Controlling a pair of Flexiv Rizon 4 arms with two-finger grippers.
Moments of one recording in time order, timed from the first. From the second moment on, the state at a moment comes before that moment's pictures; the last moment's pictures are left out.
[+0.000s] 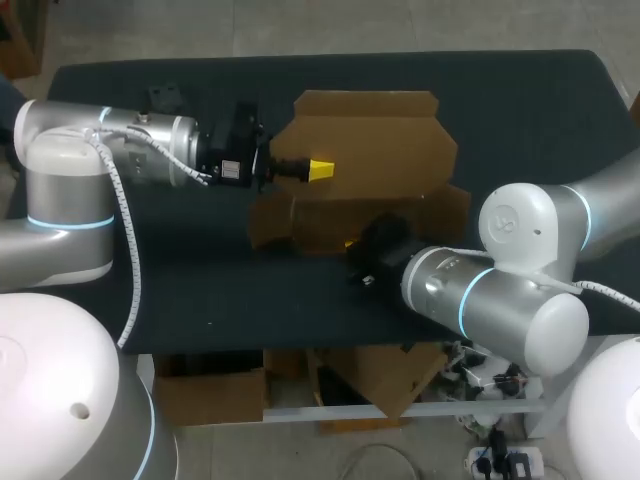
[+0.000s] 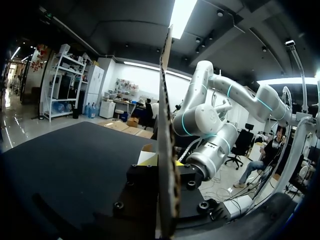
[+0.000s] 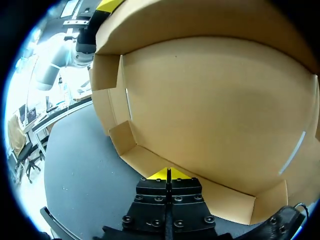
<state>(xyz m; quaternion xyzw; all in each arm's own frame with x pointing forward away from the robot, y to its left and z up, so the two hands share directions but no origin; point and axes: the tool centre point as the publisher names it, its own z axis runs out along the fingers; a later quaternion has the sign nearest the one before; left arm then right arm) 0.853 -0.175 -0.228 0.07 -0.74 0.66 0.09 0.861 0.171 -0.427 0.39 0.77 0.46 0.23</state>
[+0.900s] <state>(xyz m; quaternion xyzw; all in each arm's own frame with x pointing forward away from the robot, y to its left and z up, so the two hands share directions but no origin) 0.856 -0.174 -0.229 0.07 -0.74 0.66 0.09 0.861 0.171 -0.427 0.39 0.77 0.46 0.23</state>
